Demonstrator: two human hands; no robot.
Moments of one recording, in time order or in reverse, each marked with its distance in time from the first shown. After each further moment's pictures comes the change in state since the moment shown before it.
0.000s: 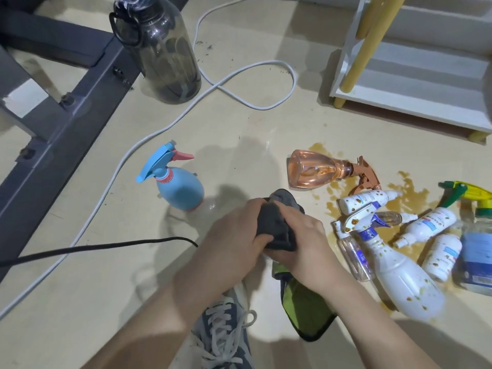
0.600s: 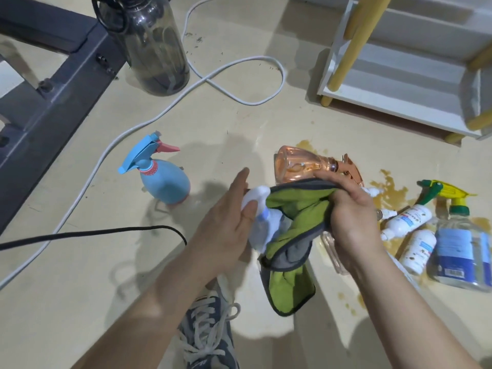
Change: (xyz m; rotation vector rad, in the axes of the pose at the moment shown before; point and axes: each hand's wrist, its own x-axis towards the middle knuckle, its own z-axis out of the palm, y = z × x) left_hand 0.006 0.000 0.015 -0.324 0.156 0.070; right_hand 0.000 -0.031 -0.080 0.803 0.491 0.377
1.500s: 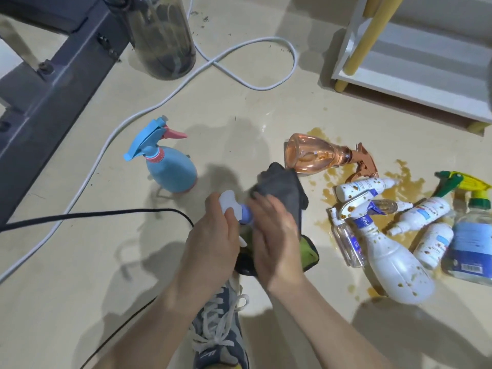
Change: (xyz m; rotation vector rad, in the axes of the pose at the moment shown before) left_hand -0.027 -0.026 0.008 0.139 0.265 -0.227; right_hand -0.032 0.109 0.066 -0.566 -0.277 -0.676
